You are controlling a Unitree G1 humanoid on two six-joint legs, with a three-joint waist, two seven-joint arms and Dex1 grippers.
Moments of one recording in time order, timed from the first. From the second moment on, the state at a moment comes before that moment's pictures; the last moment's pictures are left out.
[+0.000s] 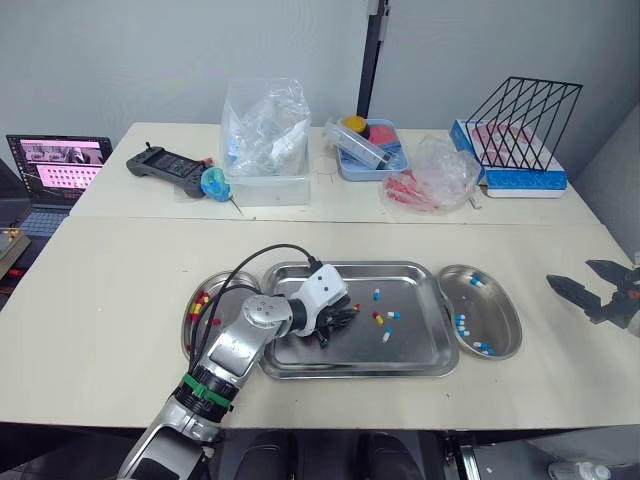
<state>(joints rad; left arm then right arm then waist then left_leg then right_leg) -0.48 0.28 -0.39 0.02 -0.07 0.48 -0.71 -0.14 -0.93 -0.53 0.31 0.44 0.33 0.93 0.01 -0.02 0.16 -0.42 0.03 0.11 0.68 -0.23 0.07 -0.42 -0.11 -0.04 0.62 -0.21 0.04</state>
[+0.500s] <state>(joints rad) -0.46 0.41 -0.26 -0.06 -0.19 0.45 -0.87 -0.15 -0.91 -0.53 0.31 0.45 0.33 0.91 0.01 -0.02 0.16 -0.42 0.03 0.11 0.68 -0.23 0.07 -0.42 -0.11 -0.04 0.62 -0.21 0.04</state>
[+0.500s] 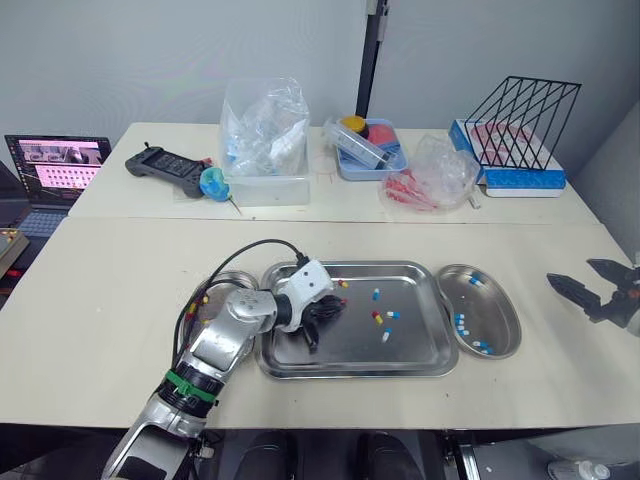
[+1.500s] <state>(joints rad) -0.30 0.87 0.17 0.15 -0.39 0.37 -1.19 -0.29 -0.89 -0.44 0.46 0.41 0.26 0.94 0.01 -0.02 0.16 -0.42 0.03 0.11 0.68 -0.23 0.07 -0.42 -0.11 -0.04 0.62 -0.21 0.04</state>
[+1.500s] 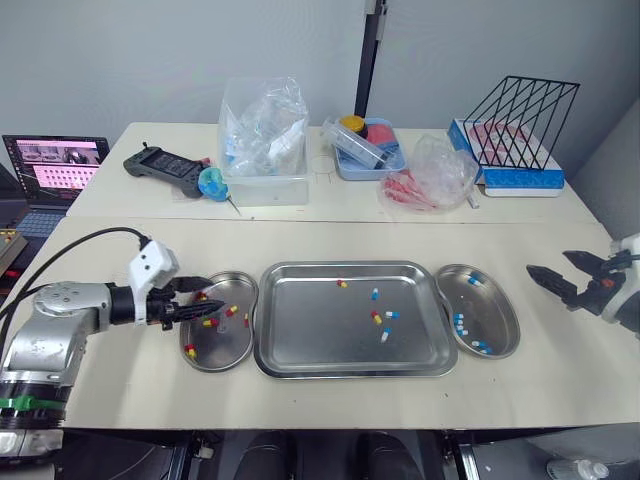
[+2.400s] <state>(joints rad) -0.31 0.90 0.42 0.58 -0.43 0.06 -1.19 -0.31 -0.91 -0.46 0.58 0.40 0.11 0.91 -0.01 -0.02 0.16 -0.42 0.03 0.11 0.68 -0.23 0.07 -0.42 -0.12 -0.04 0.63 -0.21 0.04</state>
